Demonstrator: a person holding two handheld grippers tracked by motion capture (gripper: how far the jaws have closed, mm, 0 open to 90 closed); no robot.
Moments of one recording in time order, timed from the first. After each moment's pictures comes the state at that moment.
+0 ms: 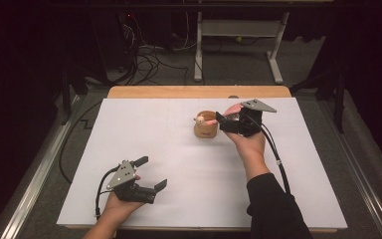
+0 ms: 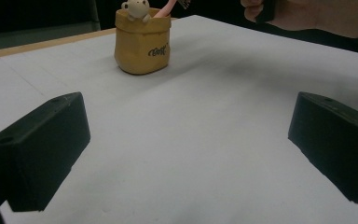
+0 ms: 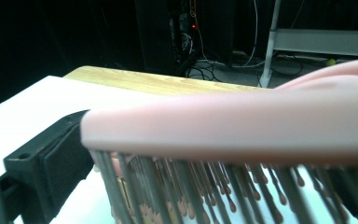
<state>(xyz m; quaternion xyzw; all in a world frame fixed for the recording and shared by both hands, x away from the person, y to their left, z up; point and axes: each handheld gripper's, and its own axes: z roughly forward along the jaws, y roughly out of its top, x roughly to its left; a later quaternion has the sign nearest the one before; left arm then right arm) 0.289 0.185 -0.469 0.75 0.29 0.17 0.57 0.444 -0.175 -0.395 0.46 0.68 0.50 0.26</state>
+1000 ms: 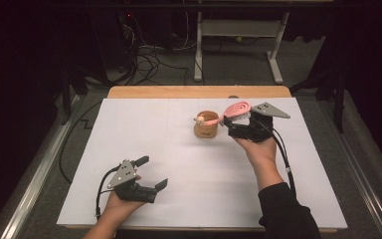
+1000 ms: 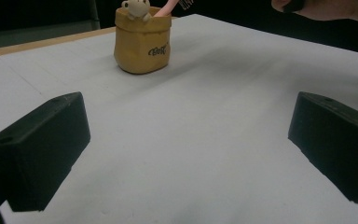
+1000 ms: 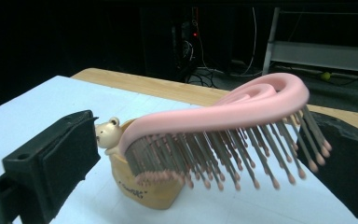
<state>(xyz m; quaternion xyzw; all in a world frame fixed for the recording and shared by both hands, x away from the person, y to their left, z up) 0.291 0.184 -0.470 0.75 0.30 0.16 0.57 0.412 -0.195 -0.379 0.44 0.68 0.51 0.28</state>
